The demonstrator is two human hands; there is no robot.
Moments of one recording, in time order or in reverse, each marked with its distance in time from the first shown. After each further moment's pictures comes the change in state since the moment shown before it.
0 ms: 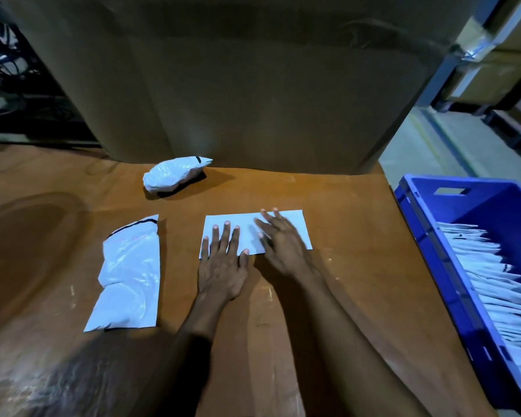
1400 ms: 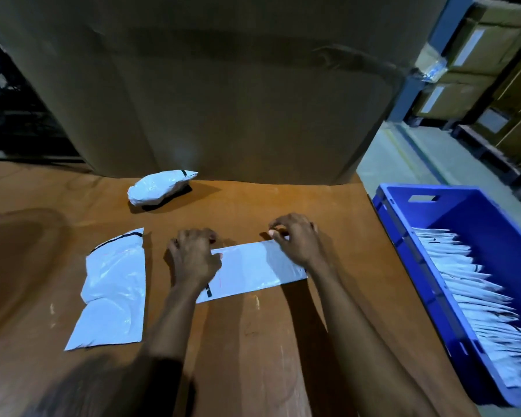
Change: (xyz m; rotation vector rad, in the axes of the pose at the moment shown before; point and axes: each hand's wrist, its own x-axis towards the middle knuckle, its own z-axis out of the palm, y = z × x) left_hand 0.030 -0.002 -0.058 -0.133 0.018 -0.197; right_hand 0.004 0.037 -0.054 -0.060 0.079 0.173
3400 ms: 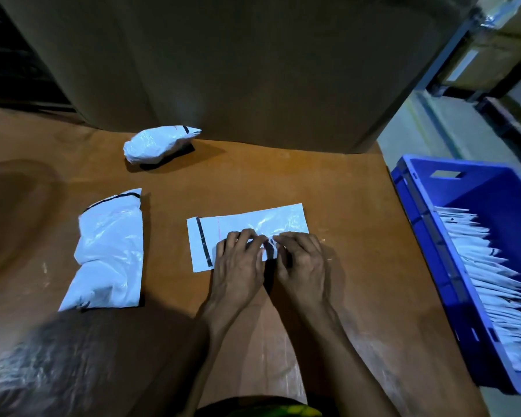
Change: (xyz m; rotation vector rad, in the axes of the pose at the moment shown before) left_hand -0.080 0.039 0.067 -0.020 0.180 0.324; right_hand -0.114 -0.041 0.036 0.081 0.374 0.042
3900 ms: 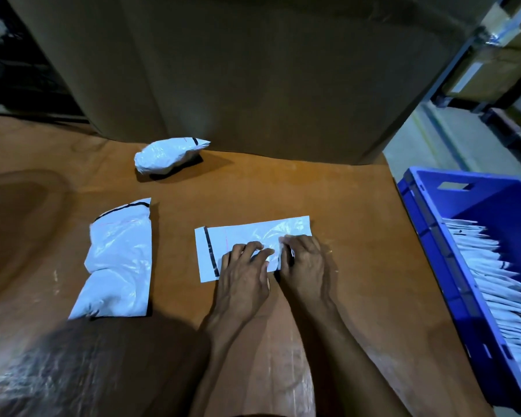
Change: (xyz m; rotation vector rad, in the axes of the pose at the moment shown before) left_hand -0.006 -0.008 0.004 -0.024 -0.018 -0.013; right_hand 0.024 0.004 0.017 -0.119 -0.012 -0.005
